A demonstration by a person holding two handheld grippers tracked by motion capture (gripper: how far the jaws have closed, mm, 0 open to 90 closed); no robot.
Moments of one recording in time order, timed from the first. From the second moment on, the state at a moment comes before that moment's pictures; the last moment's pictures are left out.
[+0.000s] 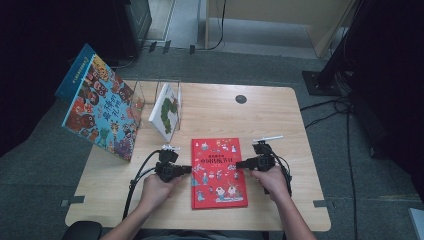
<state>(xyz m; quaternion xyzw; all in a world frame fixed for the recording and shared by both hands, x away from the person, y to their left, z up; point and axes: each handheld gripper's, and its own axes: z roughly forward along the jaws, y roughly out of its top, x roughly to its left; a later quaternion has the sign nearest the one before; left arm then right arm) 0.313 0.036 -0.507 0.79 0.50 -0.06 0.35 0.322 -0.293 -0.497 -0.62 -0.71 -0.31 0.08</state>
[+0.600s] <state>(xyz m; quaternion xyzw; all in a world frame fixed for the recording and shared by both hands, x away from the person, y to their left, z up) 0.310 0.035 -0.507 0.79 0.50 -0.06 0.35 0.323 -0.296 -0.492 -0.63 -0.70 -0.31 0.10</state>
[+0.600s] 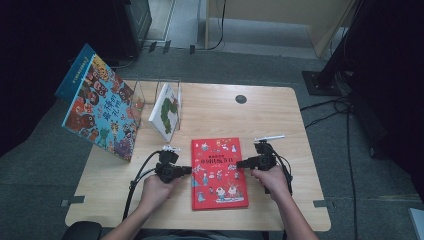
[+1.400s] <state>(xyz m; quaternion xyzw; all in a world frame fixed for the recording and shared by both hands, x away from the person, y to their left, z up) 0.307 0.027 -0.509 0.79 0.49 -0.09 0.36 0.336 -0.266 -0.394 -0.56 -0.78 -0.27 0.06</state>
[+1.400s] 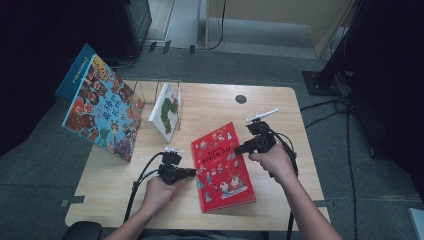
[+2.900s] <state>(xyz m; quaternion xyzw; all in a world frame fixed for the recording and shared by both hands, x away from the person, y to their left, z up) 0.315 0.039 -0.500 0.79 0.47 -0.08 0.39 0.361 -0.190 -0.356 -0.49 -0.85 -0.18 0.08</state>
